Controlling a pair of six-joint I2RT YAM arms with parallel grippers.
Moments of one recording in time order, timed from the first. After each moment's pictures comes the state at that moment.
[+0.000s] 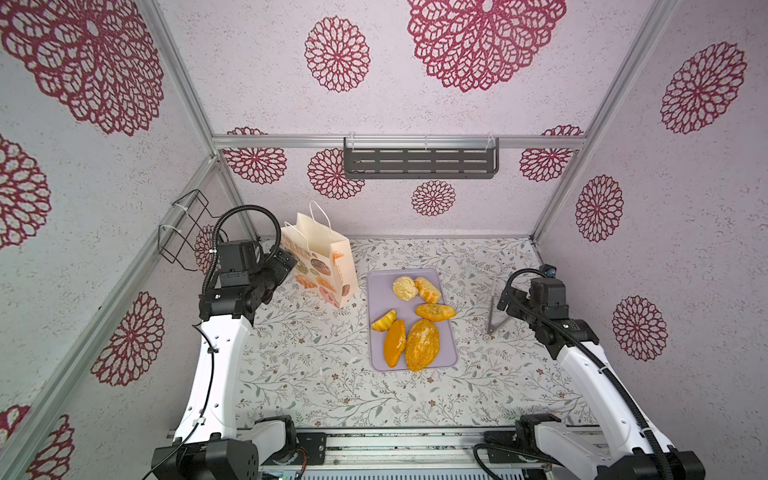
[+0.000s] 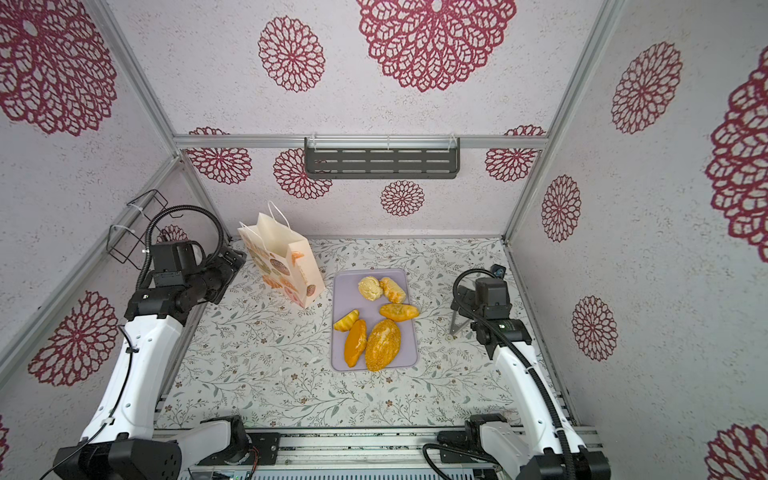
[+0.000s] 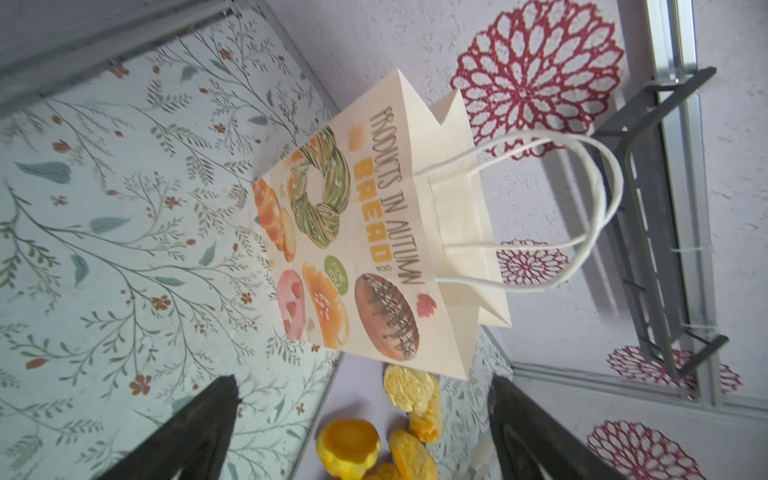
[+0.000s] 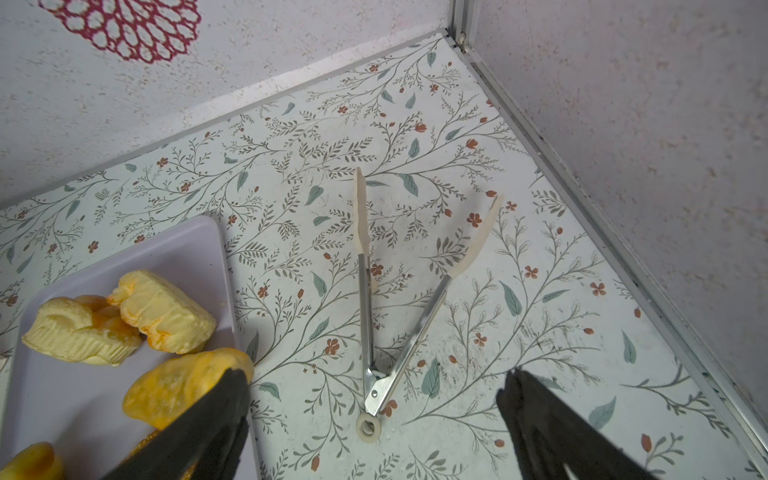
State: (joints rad) left arm 0.10 1.19 1.29 -0.72 0.18 -0.86; right arm 0.11 1.01 0.85 -0.52 0.21 0.39
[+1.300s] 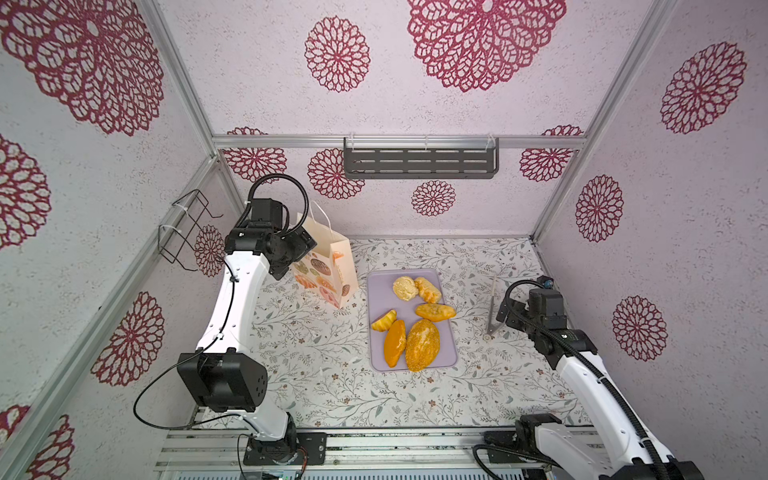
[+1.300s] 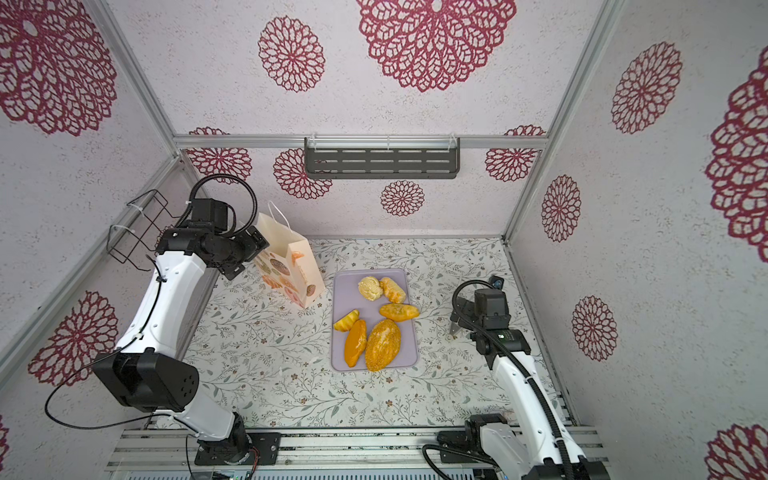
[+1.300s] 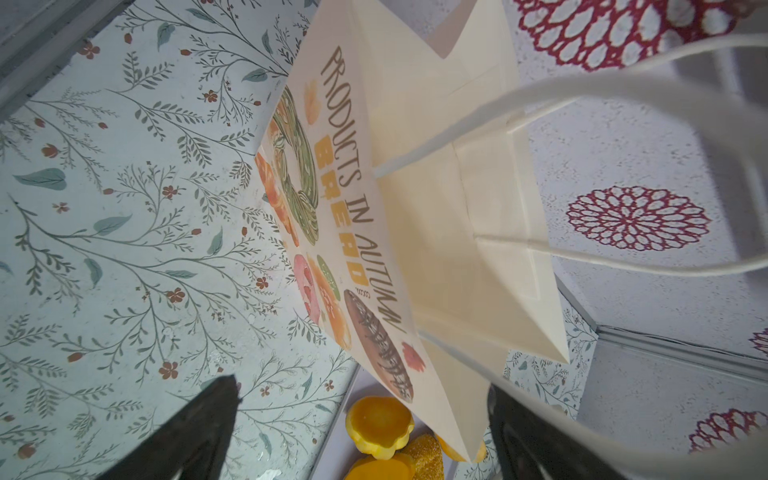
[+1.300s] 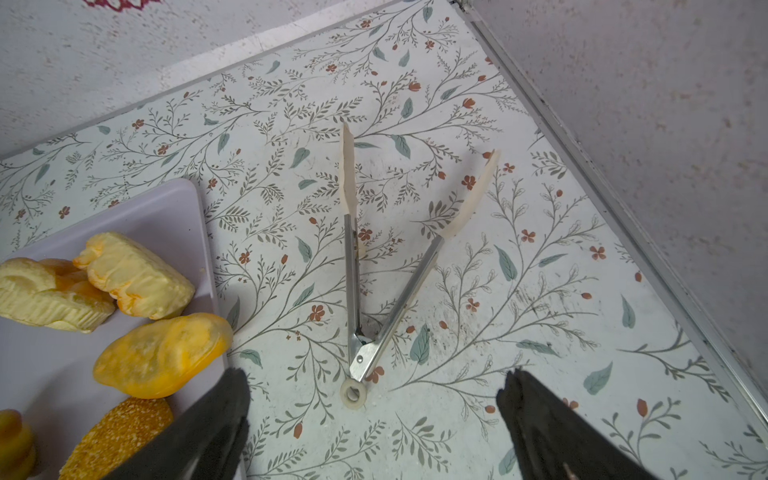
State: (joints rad) left arm -0.01 1.64 1.80 -1.07 0.08 -0.75; right arm 0.11 0.95 0.76 -0.53 0.21 0.38
